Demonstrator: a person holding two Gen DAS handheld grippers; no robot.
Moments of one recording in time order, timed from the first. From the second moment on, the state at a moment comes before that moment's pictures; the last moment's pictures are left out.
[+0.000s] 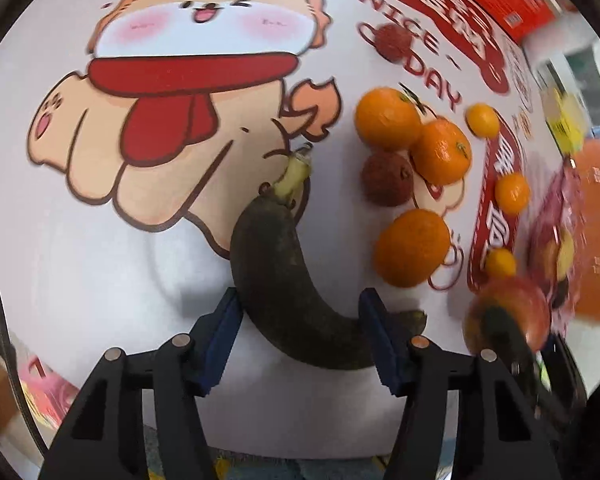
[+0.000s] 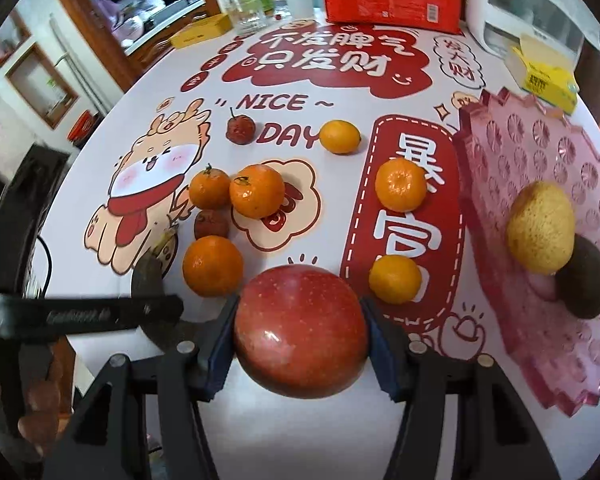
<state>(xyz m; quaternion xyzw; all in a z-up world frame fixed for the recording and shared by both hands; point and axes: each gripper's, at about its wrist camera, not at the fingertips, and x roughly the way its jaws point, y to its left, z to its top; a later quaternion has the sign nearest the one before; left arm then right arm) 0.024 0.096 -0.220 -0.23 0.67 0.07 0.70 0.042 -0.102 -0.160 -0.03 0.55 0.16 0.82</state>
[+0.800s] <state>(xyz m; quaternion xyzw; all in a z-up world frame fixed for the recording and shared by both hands) -0.021 0.056 -0.114 -0.12 0.48 0.12 0.86 0.023 -0.144 -0.110 -0.05 0.49 0.23 0.84</state>
